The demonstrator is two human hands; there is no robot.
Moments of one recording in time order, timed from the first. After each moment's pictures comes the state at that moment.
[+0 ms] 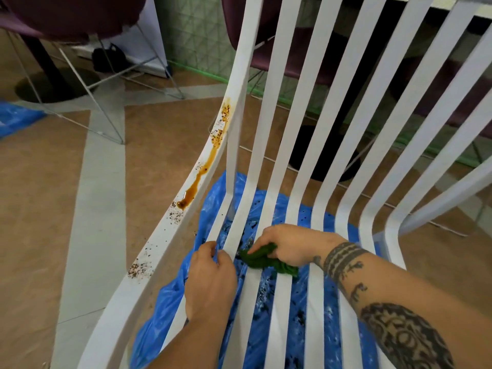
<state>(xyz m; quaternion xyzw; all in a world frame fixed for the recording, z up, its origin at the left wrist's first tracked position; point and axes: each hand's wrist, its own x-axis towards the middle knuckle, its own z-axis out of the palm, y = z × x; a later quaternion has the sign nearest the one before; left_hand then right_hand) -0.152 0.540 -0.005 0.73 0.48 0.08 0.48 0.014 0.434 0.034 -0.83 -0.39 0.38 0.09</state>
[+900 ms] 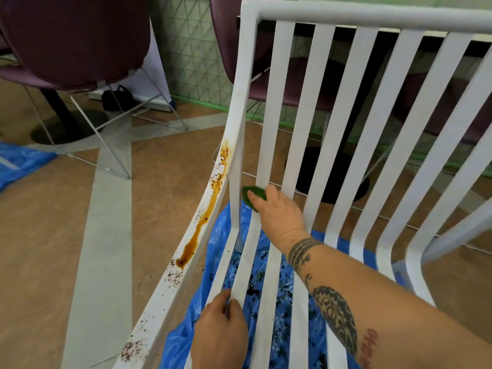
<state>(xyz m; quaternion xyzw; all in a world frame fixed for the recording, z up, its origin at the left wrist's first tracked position) -0.136 0.554 -0.022 0.76 0.48 0.02 0.45 0.080 0.512 0.028 -0.93 -0.37 -0.08 0.03</state>
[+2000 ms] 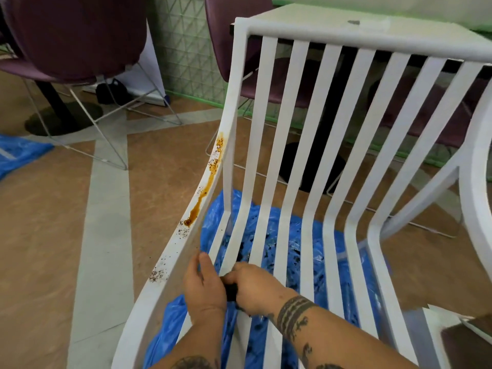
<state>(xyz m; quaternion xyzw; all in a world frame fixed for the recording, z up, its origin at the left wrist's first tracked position) -0.156 0.543 0.006 0.61 0.51 0.24 0.56 -0.089 0.457 0.030 -0.85 -0.40 0.31 0.16</state>
